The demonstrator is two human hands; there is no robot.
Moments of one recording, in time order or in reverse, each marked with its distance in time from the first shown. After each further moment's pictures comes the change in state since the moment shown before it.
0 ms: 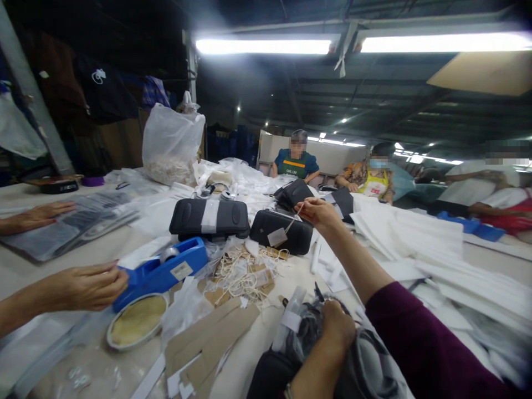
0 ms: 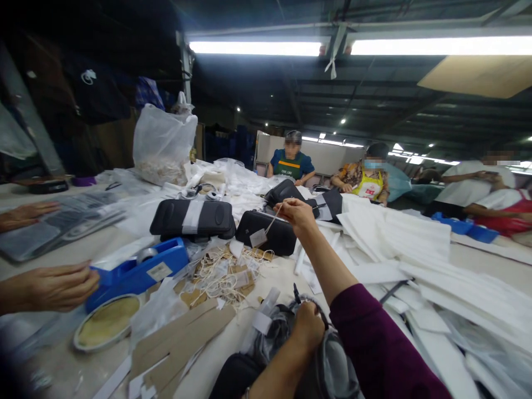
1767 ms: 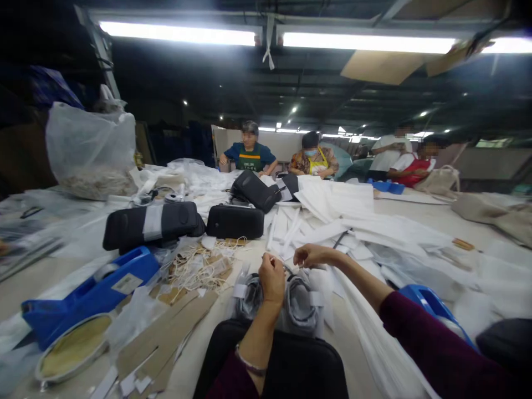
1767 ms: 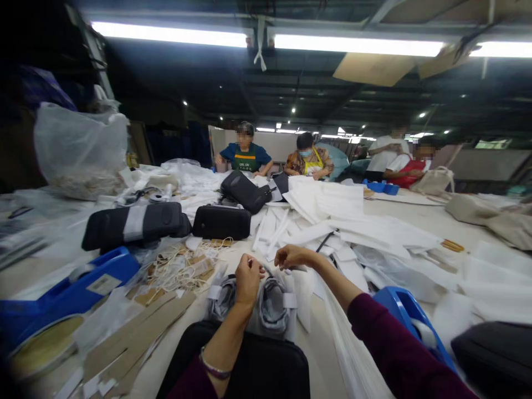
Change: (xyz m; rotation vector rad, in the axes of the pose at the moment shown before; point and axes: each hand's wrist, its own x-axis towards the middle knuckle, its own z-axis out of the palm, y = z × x) left_hand -0.009 0.006 -0.001 -0.141 0.448 0.201; right_hand -0.130 0.046 -0.205 -0.708 -0.507 0.492
